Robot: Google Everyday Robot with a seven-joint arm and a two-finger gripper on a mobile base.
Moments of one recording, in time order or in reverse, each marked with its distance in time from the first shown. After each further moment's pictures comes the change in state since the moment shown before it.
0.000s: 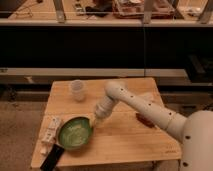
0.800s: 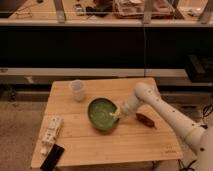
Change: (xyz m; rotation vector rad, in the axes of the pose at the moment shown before) arm -0.003 0.155 -0.065 0.005 0.211 0.266
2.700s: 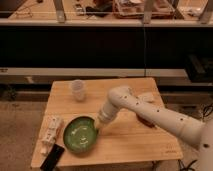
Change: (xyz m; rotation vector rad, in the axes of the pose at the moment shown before) arm -0.050 -0.129 0.055 -0.089 -0.055 -0.314
